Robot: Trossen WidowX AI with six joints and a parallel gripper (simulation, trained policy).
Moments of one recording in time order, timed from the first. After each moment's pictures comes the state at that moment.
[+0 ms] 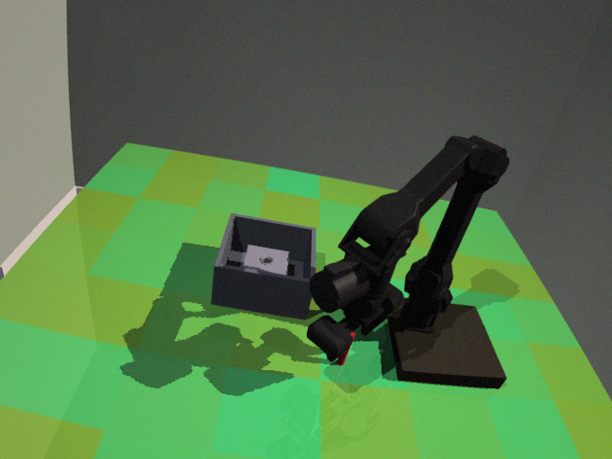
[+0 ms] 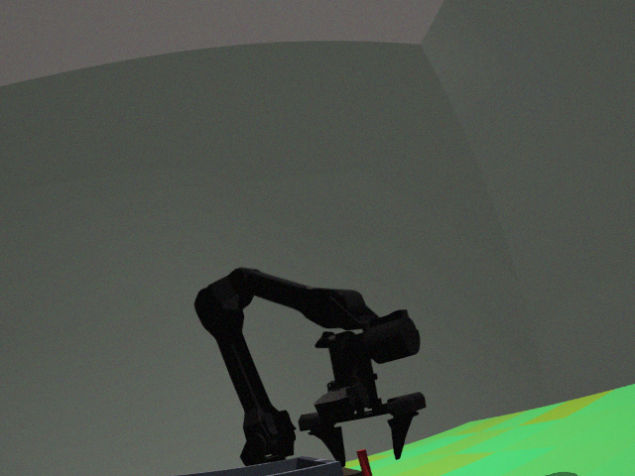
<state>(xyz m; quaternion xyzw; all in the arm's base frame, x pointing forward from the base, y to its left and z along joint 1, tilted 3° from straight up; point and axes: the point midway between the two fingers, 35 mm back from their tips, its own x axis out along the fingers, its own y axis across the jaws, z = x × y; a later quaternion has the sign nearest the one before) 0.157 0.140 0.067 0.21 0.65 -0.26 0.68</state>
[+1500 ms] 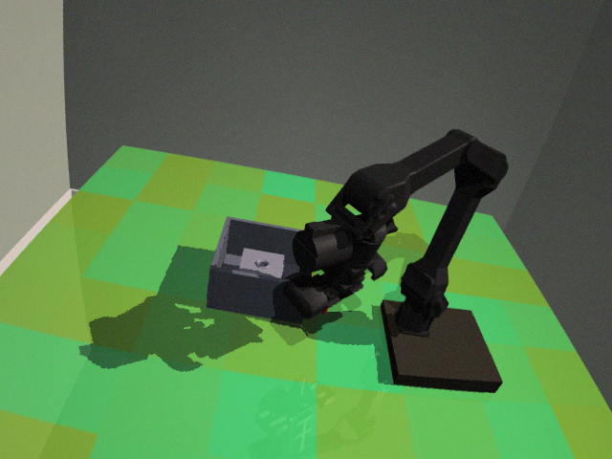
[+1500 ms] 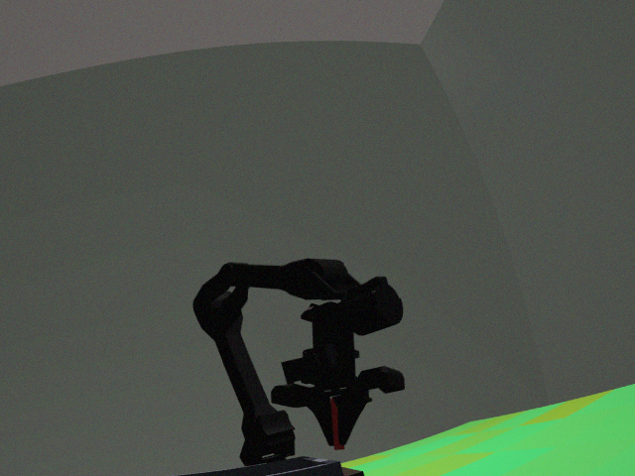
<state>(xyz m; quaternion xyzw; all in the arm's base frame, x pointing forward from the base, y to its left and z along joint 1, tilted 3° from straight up) 0.201 0.097 0.116 0.19 0.57 -0.32 0.73</state>
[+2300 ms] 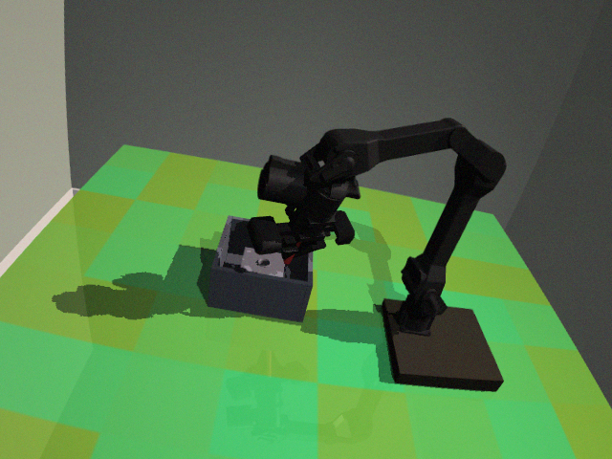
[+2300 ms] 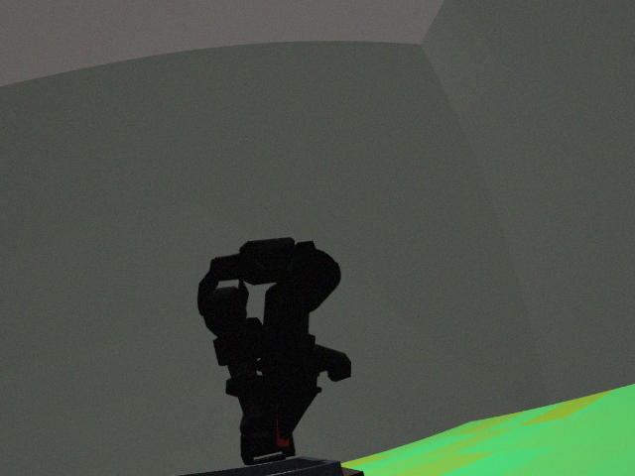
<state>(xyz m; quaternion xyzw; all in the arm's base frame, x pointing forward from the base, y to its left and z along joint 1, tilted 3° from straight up) 0.276 0.019 0.150 0.28 0.47 -0.40 0.74</state>
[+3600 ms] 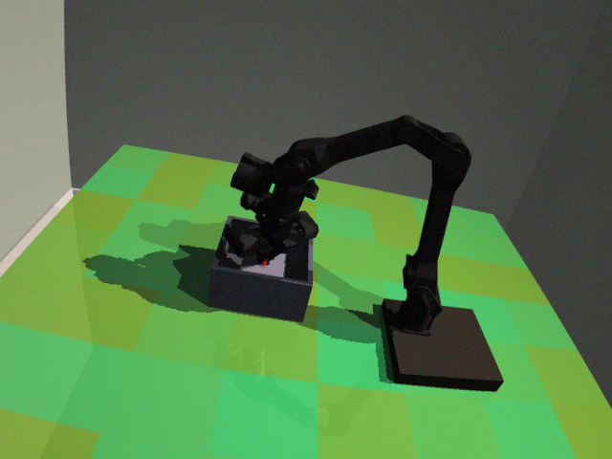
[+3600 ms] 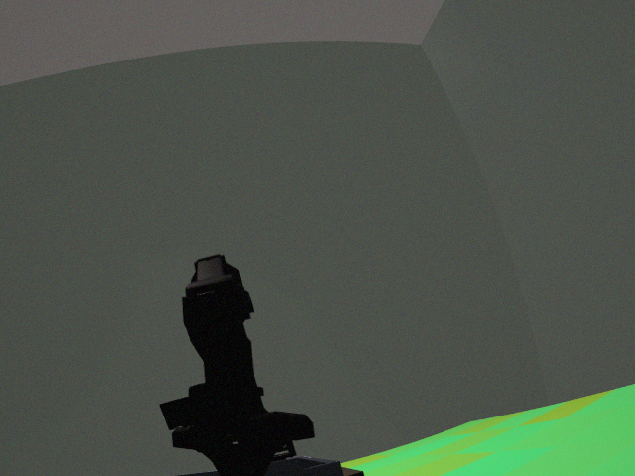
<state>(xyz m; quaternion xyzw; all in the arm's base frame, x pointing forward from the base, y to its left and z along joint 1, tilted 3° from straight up) 0.327 -0.052 0.087 0.25 0.55 -0.32 0.73</state>
